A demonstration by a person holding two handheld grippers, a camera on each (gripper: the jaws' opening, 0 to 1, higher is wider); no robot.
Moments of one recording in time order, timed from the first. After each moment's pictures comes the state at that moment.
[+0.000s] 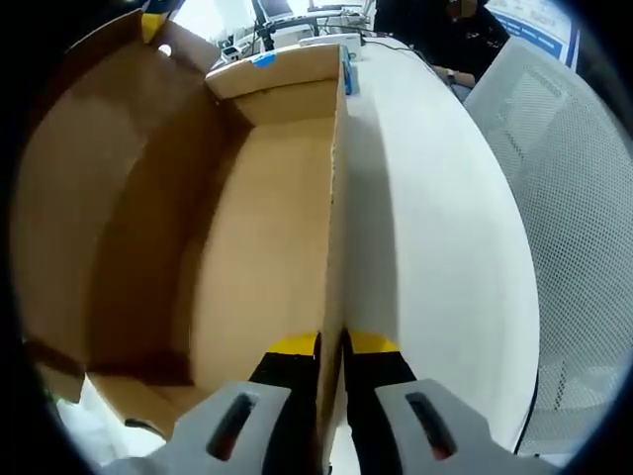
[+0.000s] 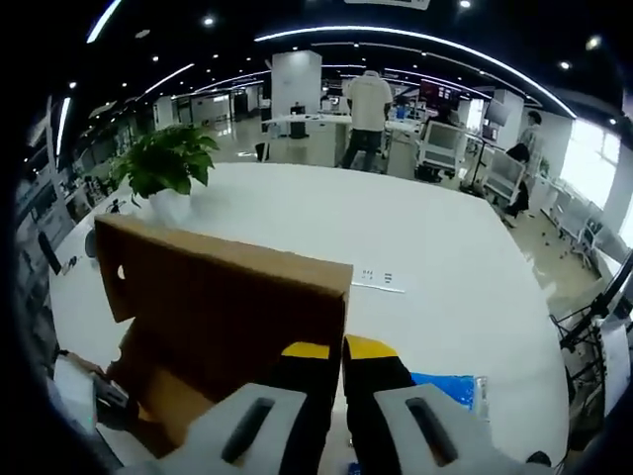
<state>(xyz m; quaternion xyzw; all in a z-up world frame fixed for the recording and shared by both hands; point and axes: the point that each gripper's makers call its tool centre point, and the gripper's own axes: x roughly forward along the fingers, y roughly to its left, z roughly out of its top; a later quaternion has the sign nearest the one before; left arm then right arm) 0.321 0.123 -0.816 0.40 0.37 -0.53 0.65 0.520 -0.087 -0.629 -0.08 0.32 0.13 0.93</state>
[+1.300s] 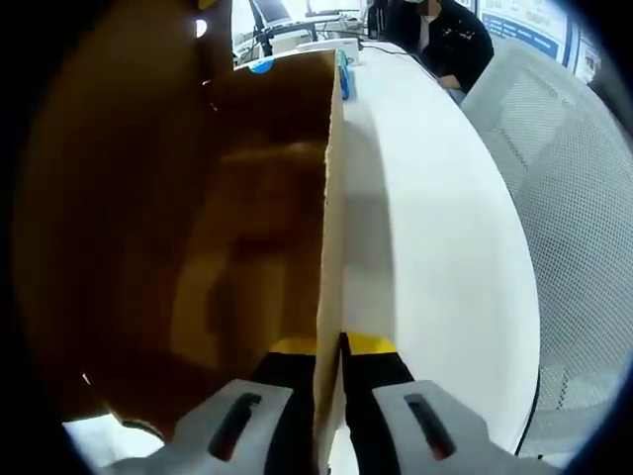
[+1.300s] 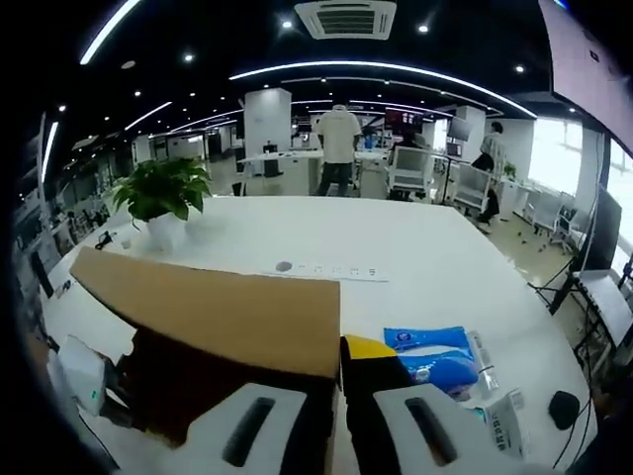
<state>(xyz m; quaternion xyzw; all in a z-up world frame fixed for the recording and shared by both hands) 0.322 0.122 -0.817 0.39 0.36 -0.53 0.66 0.445 -0.091 -0.632 -0.03 0.25 0.06 0.97</state>
